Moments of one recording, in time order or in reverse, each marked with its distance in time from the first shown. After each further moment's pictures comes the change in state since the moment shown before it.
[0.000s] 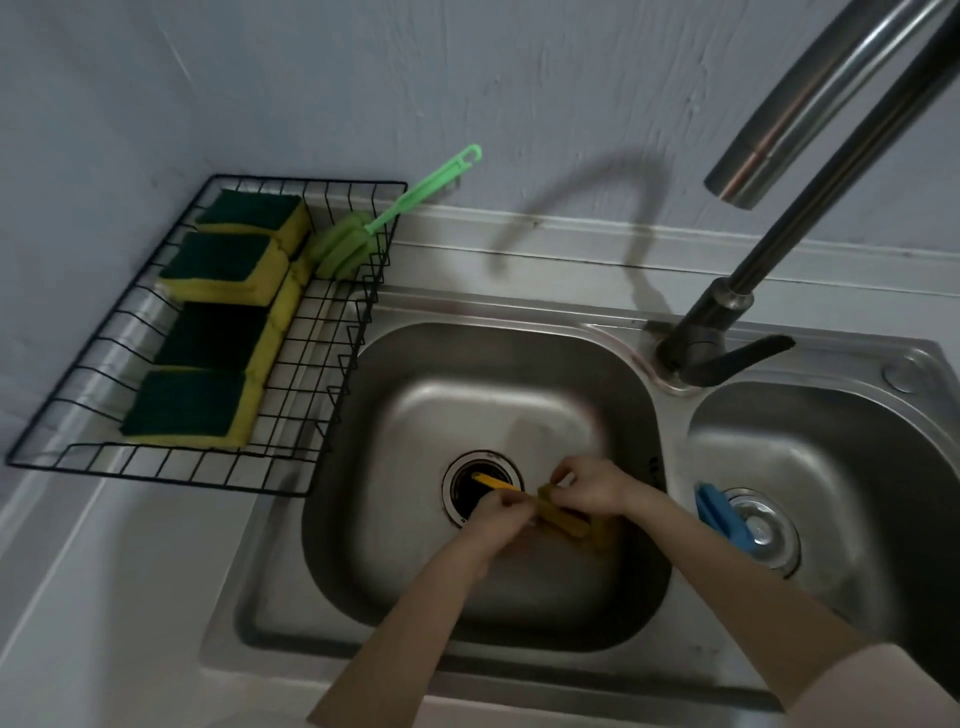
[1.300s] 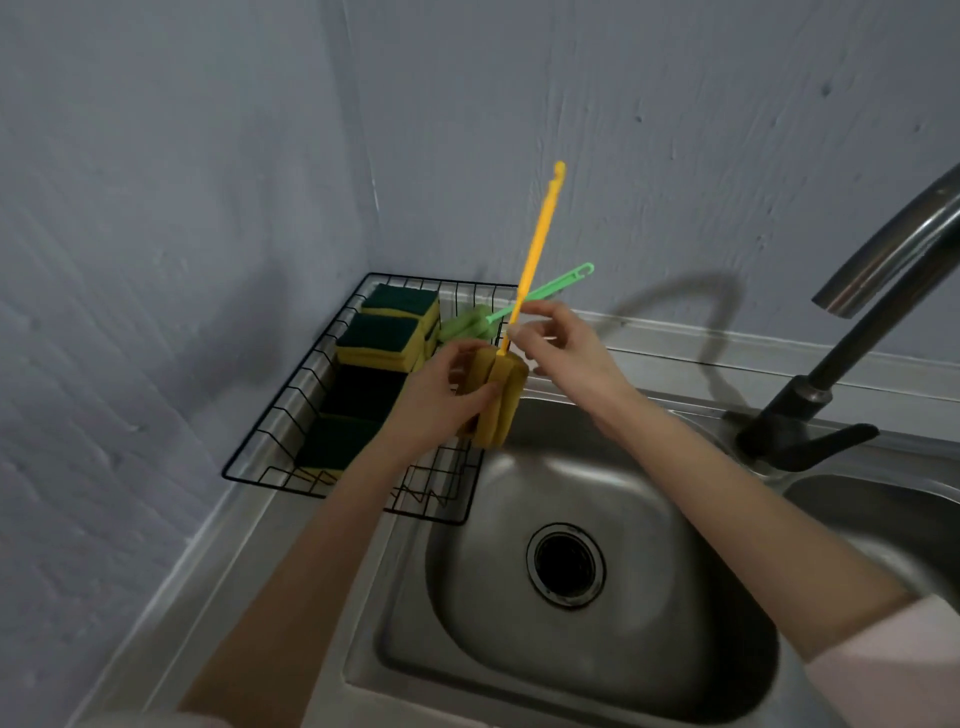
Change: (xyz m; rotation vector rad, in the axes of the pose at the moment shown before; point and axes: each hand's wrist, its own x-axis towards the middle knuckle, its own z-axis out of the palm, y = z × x) left_hand -0.144 0.128 -0.157 0.421 0.446 0.849; right_hand -0.075 -0.209 -0.050 0.681 0.476 -0.701
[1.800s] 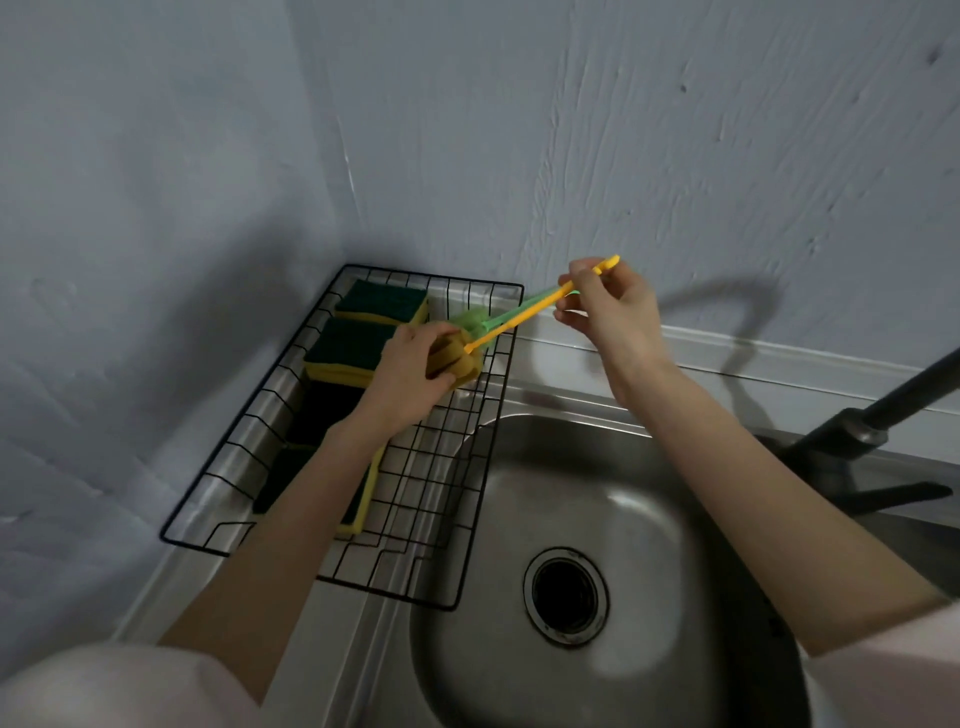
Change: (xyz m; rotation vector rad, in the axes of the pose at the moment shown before) left_hand 0.098 -0.048 -0.009 0.369 -0.012 -0.023; right_hand 0.085 0.005 -0.019 0.350 0.266 0.025
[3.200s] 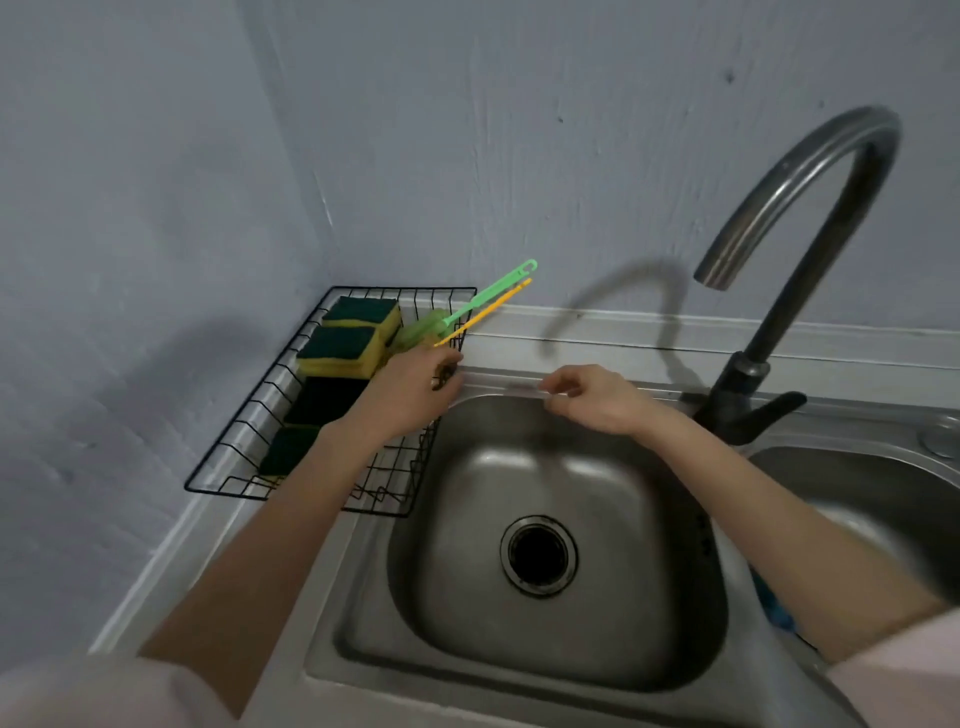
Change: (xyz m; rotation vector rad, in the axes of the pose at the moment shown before) left_hand -0.085 0.079 0.007 0.277 -0.078 0.201; right_hand -0.085 0.015 -0.101 -0.962 -0.414 0.101
